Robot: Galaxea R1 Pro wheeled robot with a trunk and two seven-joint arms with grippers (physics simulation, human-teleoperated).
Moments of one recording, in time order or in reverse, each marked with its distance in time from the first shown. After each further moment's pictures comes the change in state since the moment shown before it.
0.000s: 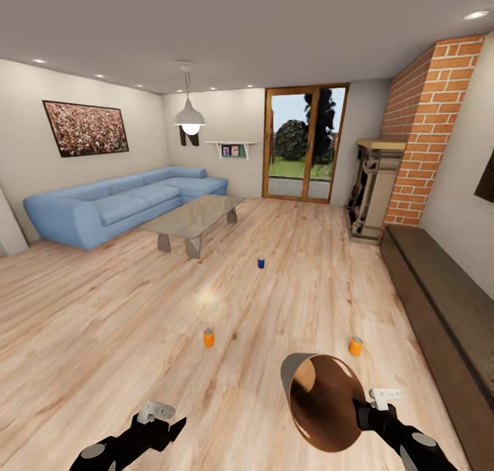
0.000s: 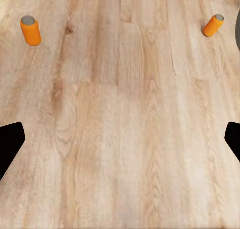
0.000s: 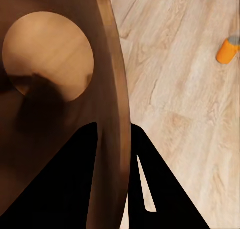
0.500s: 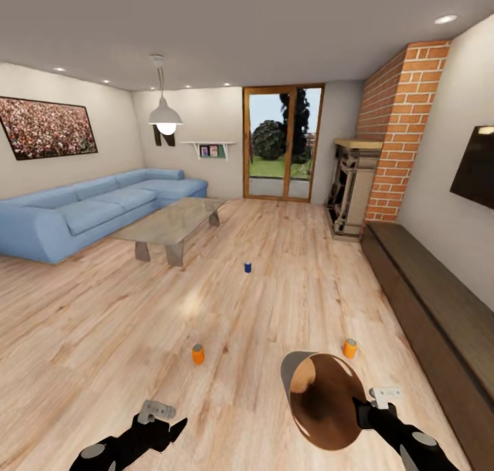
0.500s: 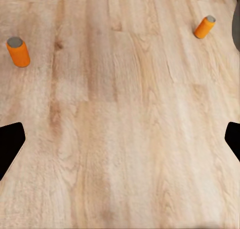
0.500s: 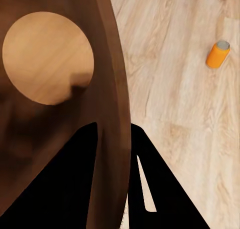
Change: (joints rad) left arm 0.000 0.000 0.001 0.000 0.000 0.004 -0.015; right arm 0.001 0.000 -0.002 -0.007 -0.003 -0.002 0.000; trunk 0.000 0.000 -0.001
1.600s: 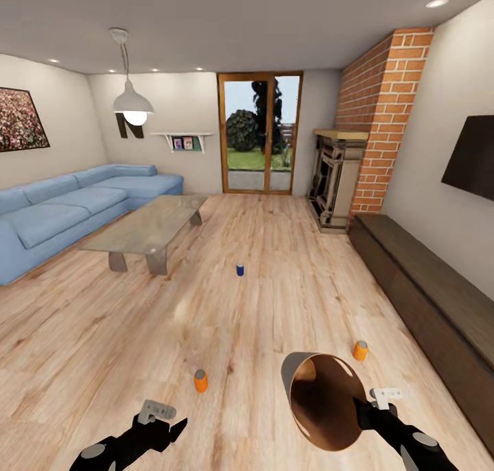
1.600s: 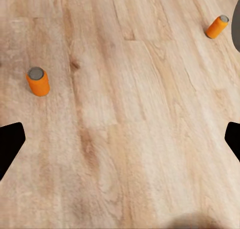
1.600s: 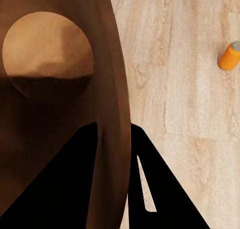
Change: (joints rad) left arm 0.000 0.000 -0.001 0.000 -0.001 -0.001 -0.002; right arm 0.001 -0.002 -0.001 0.002 0.004 0.000 -0.001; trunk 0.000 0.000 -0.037
